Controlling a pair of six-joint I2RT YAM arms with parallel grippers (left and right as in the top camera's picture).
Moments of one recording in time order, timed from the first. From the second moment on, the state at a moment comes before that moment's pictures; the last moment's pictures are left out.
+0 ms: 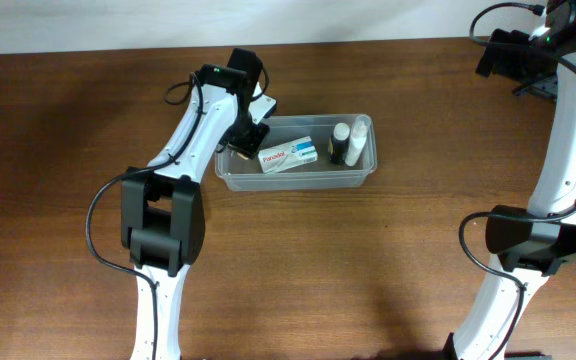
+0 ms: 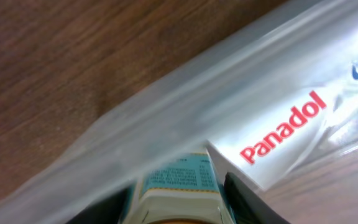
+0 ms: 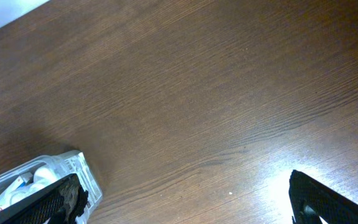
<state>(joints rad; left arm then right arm) -0.31 2.36 2.08 -1.19 0.03 0.22 -0.20 2.19 2.73 -1.69 0.05 0.26</state>
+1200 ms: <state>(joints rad) -0.31 2.36 2.05 -1.16 -0.08 0.22 -0.20 2.19 2.73 -1.69 0.05 0.26</state>
